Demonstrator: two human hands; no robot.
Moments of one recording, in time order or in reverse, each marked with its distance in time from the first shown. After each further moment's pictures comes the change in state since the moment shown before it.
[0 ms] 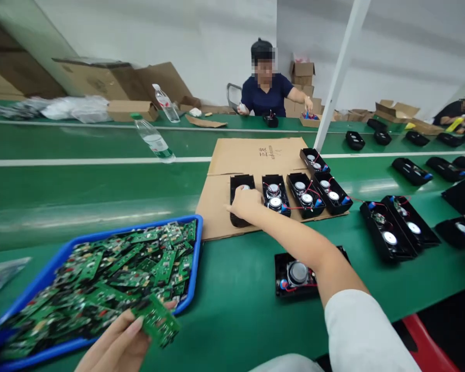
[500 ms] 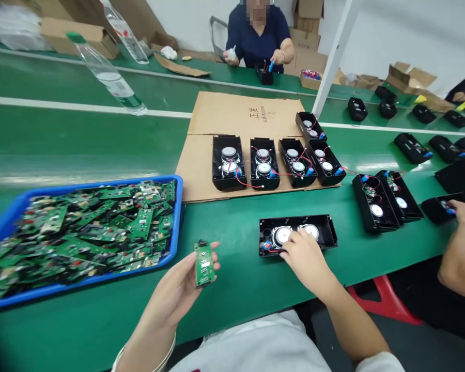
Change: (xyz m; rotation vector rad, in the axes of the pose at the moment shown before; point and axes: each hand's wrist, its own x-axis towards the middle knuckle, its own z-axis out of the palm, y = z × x) left_hand -0.017 -0.038 0.076 -0.218 -0.295 -0.281; right_hand -0.213 0.127 0.092 -0.008 0.217 -0.259
